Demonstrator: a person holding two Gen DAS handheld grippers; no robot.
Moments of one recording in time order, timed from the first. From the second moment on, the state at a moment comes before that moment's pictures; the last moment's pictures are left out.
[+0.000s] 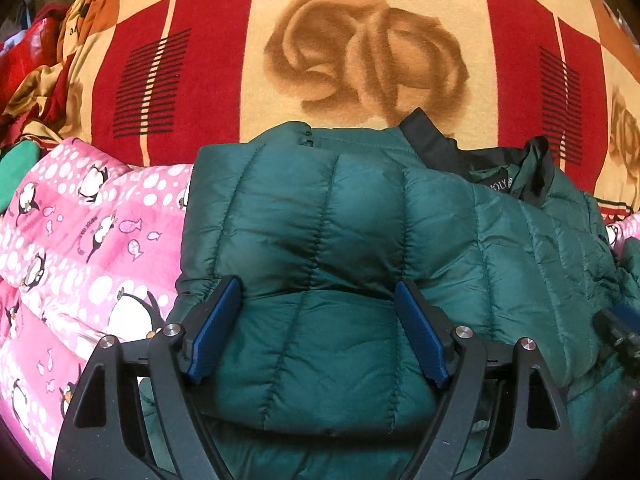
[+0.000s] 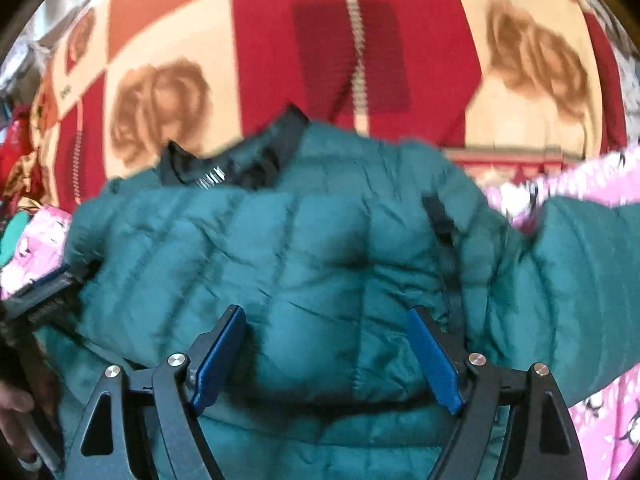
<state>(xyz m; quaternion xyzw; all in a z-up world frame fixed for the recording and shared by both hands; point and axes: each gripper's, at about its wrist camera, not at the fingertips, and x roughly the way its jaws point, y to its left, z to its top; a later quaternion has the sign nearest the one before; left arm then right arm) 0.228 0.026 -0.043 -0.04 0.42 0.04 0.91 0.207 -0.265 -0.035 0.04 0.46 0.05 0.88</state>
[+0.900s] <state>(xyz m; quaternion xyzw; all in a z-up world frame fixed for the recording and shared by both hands) 0.222 0.018 -0.040 -0.02 0.41 0.04 0.91 0.195 -0.261 -0.030 0.02 0.46 0.04 0.89</state>
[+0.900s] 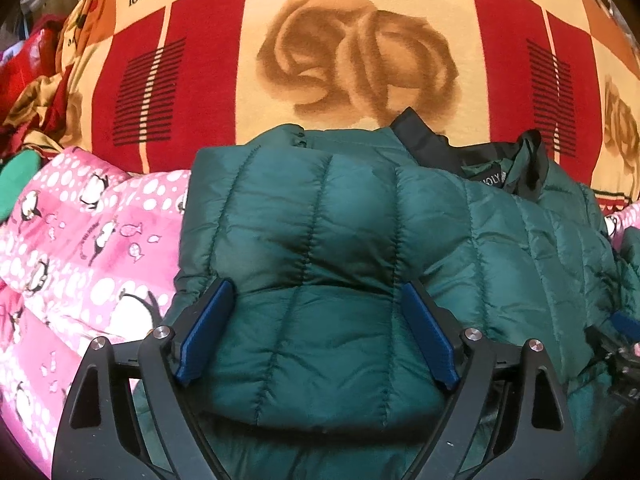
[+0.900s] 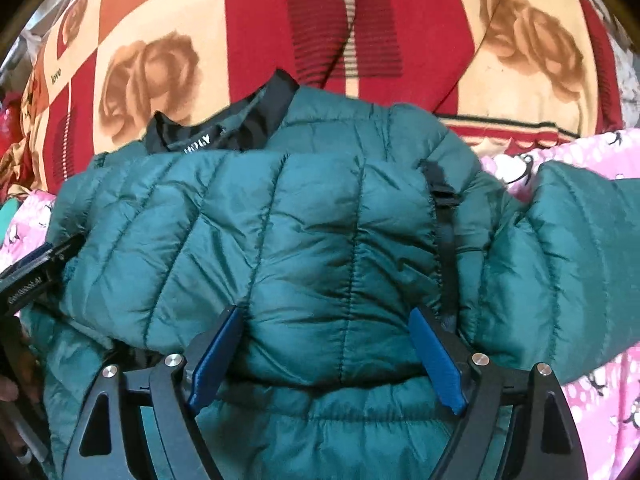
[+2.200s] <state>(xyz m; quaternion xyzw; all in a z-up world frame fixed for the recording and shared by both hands) 0.100 -0.016 0.028 -0.05 0.37 0.01 0.93 0.099 -0.250 0.037 0.01 0.41 0.03 0.91</state>
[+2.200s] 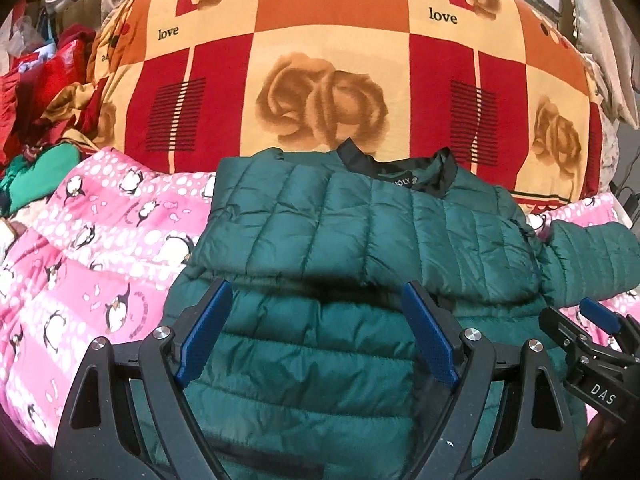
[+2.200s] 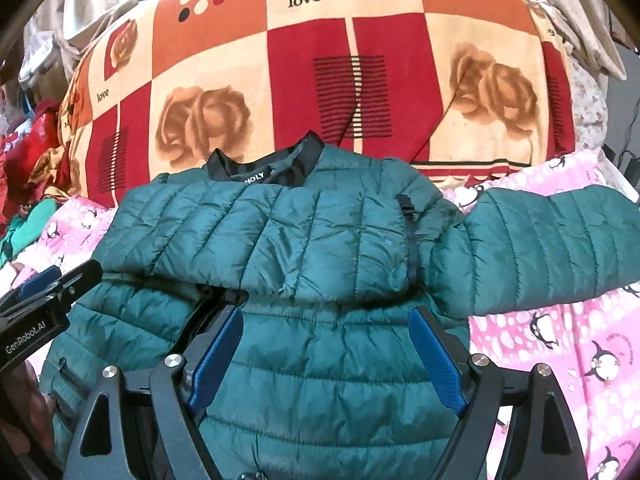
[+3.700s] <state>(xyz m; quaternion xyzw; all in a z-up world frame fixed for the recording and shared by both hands) 0.088 -0.100 0.024 -0.08 0.40 -0.08 0.91 0.069 -0.353 0.032 0.05 0.41 -0.03 0.91</state>
